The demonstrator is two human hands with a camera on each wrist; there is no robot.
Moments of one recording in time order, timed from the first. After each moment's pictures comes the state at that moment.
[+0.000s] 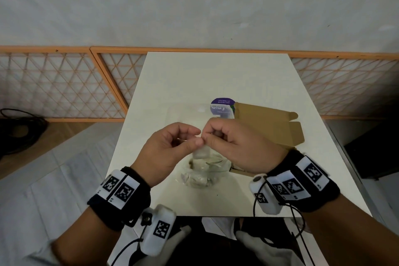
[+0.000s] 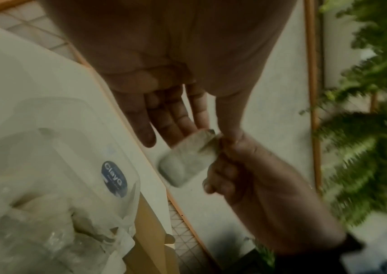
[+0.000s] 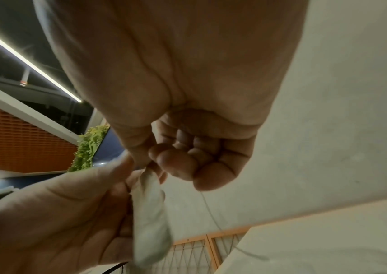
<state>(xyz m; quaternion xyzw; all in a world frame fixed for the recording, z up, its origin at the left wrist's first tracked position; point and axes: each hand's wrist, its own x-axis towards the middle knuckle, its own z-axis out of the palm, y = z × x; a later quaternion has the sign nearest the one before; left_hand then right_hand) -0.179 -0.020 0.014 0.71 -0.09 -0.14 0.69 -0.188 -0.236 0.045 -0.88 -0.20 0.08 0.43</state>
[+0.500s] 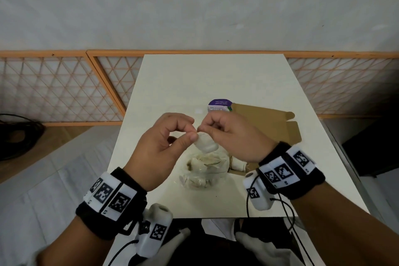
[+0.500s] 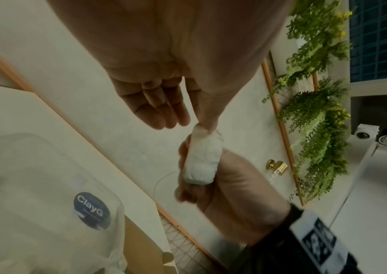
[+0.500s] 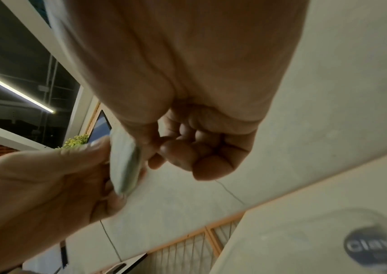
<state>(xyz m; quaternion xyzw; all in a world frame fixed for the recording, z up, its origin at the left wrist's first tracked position) -0.185 -0.019 0.040 0.80 -0.18 -0.03 0.57 -0.171 -0.234 0.043 -0.87 -0.14 0.07 0.47</state>
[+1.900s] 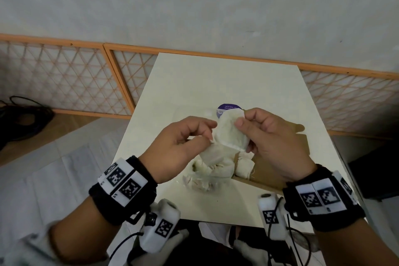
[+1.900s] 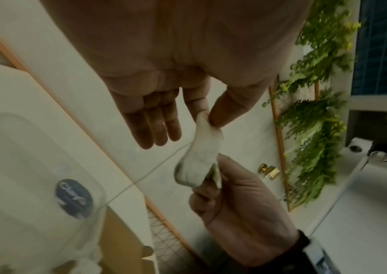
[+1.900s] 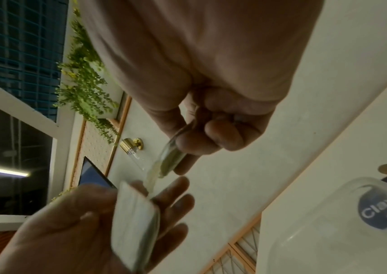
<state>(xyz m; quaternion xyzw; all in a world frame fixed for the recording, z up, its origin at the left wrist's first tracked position) -0.181 -0.025 0.043 0.73 -0.17 -0.12 0.65 -0.189 -0.256 0.057 -0.76 -0.01 0.02 0.65</state>
